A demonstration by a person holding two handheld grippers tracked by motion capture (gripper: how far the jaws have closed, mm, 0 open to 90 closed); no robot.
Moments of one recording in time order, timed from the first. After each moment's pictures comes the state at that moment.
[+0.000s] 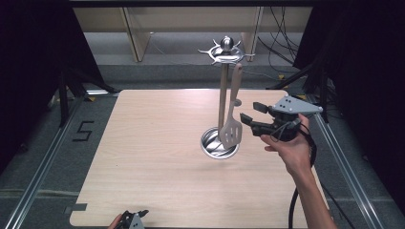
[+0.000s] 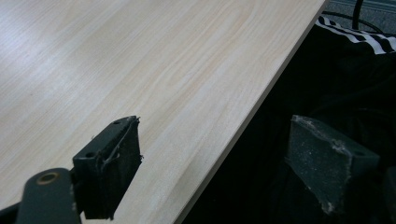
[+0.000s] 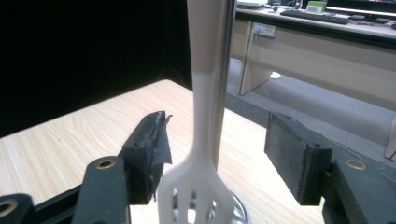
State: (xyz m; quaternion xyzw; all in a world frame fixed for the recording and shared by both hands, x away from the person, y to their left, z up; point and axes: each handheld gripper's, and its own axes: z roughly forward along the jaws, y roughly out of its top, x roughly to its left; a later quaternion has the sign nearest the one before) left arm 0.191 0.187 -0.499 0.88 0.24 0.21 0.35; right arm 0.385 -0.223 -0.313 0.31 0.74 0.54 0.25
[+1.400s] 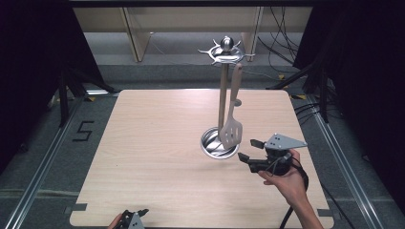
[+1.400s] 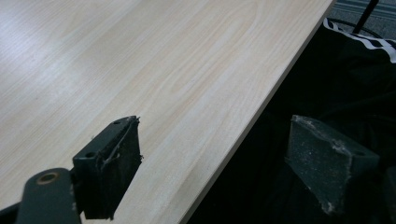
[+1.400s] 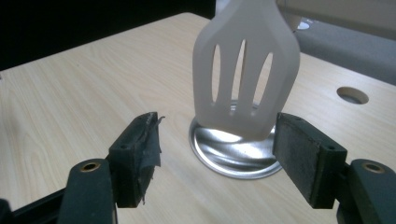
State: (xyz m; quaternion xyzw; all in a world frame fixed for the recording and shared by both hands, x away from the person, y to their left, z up) left arm 0.192 0.187 -0.496 0.87 0.25 0.22 0.36; right arm 0.353 -0.228 -0.406 0.33 0.79 0.48 0.18
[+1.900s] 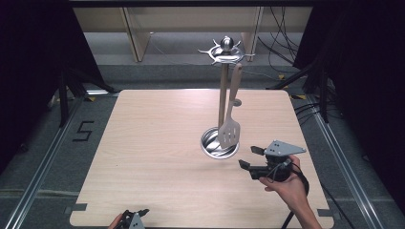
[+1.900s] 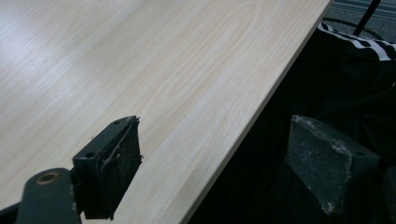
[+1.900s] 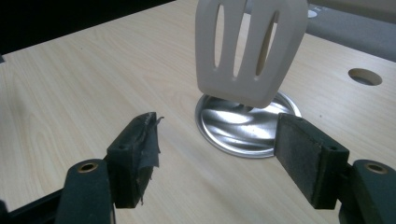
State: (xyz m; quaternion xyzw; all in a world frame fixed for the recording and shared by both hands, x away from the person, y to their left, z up) left arm 0.192 0.185 -0.495 0.88 0.24 0.22 0.35; right arm 0.345 -0.232 -0.420 0.33 0.80 0.47 0.16
